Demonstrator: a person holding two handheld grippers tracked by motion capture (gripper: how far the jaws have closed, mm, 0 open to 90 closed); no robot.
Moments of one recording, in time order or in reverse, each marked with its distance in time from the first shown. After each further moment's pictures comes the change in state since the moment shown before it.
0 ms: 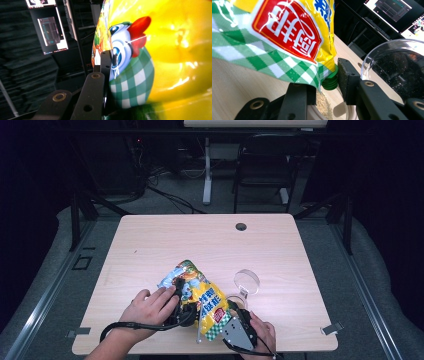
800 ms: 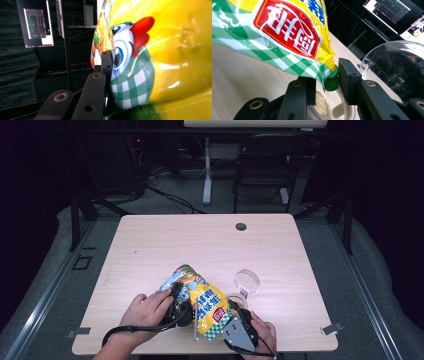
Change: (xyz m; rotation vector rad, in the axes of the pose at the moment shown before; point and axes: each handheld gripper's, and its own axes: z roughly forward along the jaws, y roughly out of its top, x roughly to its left) left arm -0.009 -0.008 0.005 -0.036 -0.066 -0.151; right arm -0.001 0.000 -0.002 -0.017 -0.002 0.004
